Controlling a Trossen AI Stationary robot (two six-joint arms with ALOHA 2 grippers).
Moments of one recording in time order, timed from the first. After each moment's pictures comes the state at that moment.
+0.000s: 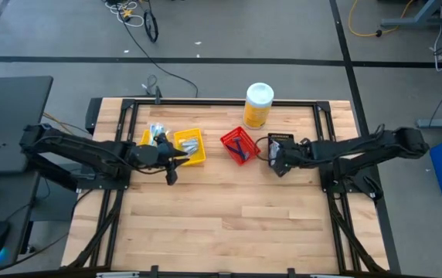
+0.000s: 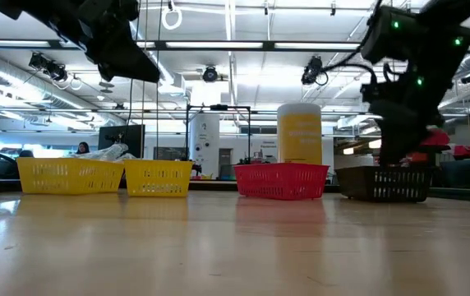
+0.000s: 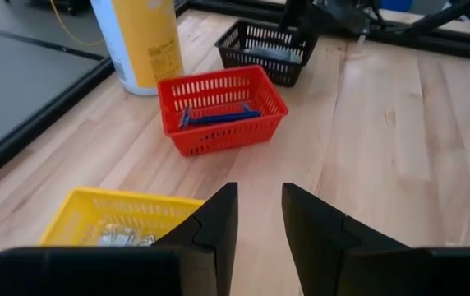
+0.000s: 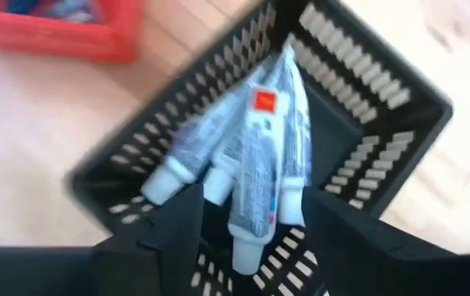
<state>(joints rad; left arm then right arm) -0.15 0.94 0.58 -0.15 -0.43 -0.27 0.00 1.19 0.61 -0.72 0.44 0.79</state>
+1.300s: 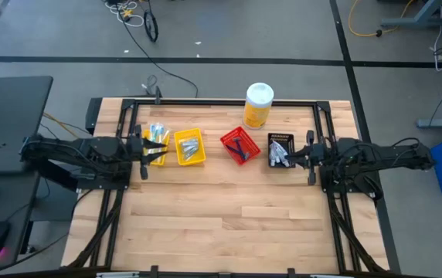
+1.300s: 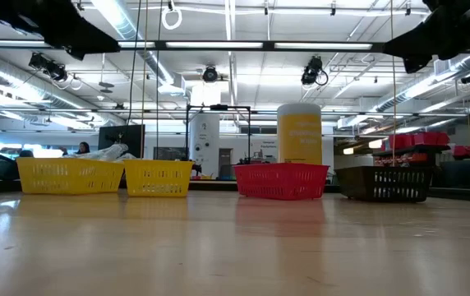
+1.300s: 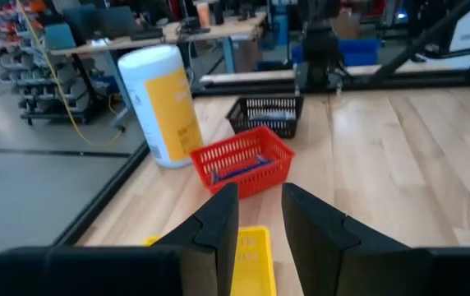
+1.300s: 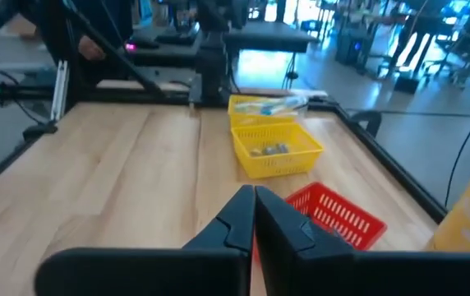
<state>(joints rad) -0.15 0.40 0.45 -0.27 -0.43 0.04 0.09 0.34 0.37 -0.23 0.15 -0.04</state>
